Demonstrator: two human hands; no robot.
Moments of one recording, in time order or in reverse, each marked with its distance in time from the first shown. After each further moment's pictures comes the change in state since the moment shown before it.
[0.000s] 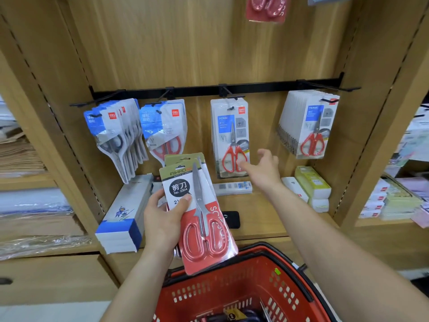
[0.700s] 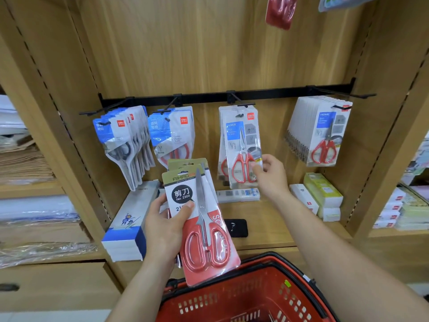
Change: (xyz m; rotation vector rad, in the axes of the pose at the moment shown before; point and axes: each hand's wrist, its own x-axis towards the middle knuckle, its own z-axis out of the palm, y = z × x) left_hand 0.009 0.008 -0.010 0.006 -0.009 -0.016; right_hand 0.019 0.011 0.015 0.197 0.041 -0.179
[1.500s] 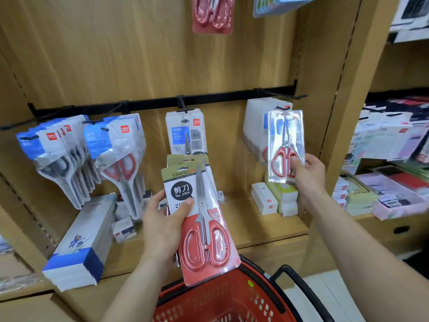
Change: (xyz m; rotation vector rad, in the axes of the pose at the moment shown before) left_hand -0.022 0.001 0.100 -0.015 -0.144 0.038; right_hand 0.011 0.037 -0.176 0.232 0.407 0.122
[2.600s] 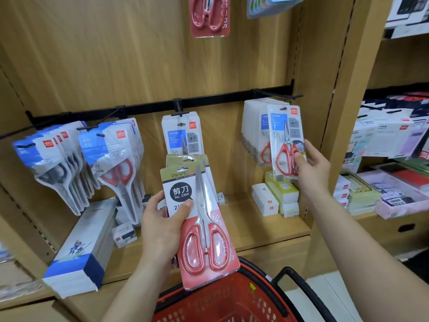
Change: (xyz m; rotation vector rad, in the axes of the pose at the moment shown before) left_hand 0.001 0.004 0.006 0.042 -0.028 0.051; right_hand 0.008 -0.003 -0.006 0.130 -0.014 -0.061
